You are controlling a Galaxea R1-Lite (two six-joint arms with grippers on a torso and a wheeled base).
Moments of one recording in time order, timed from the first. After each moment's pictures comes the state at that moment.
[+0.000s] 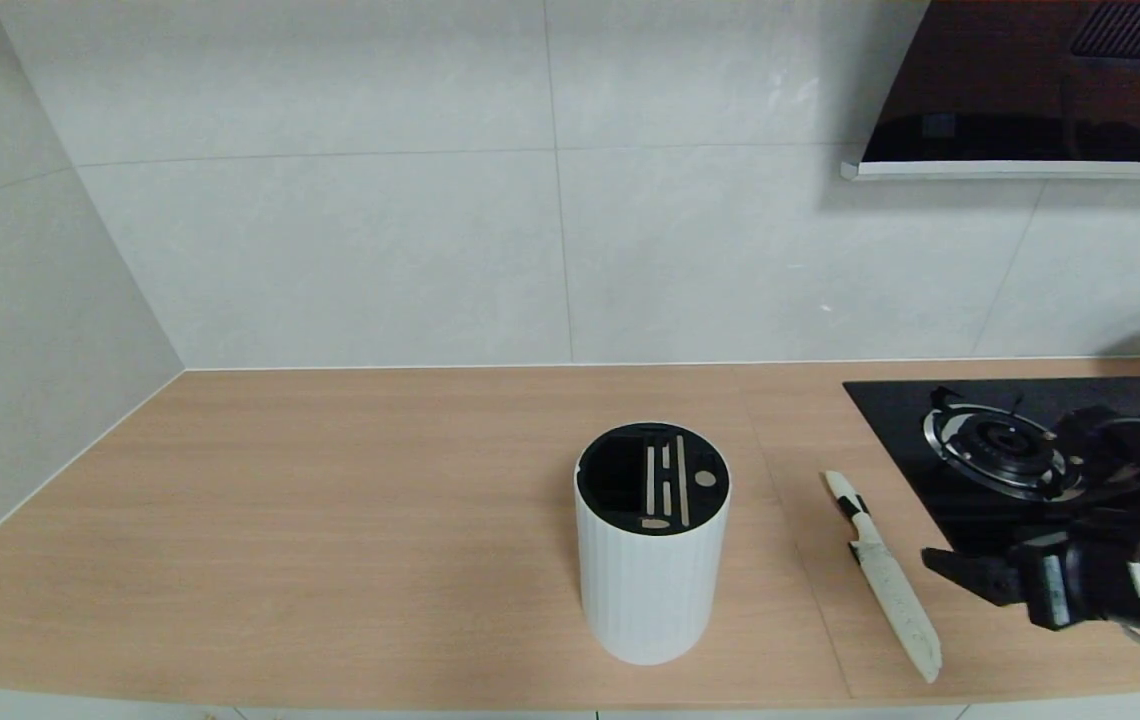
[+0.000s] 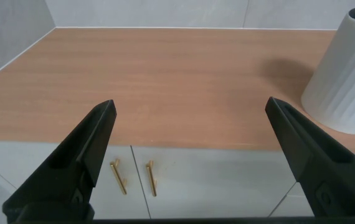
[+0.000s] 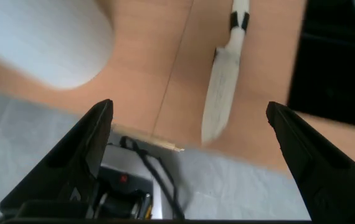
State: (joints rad) left arm 0.01 0.00 0.00 0.00 0.03 -0.01; right arm 0.23 1.41 -0.49 -0.32 0.04 0.01
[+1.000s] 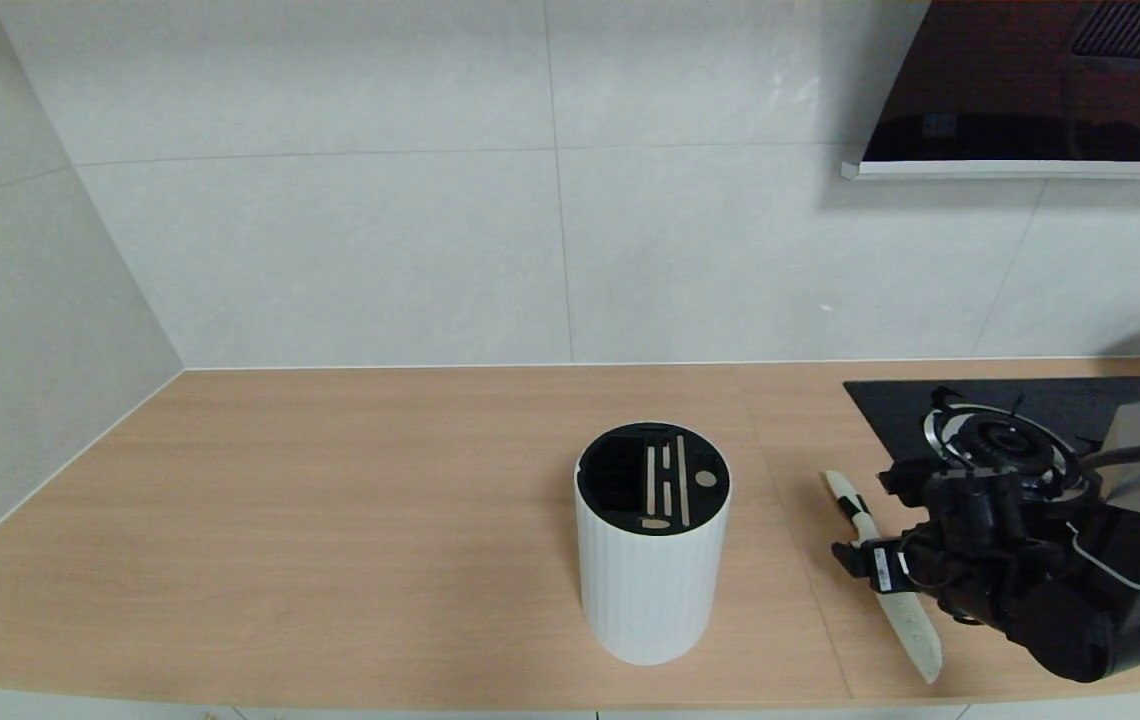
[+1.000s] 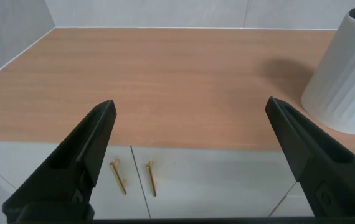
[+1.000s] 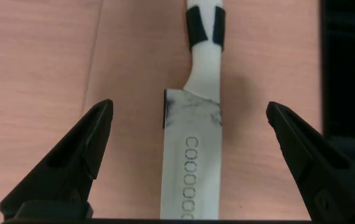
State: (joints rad) left arm 0.01 0.00 0.00 0.00 0.03 -0.01; right arm 0.19 2.22 -0.56 -1.04 -0.14 0.01
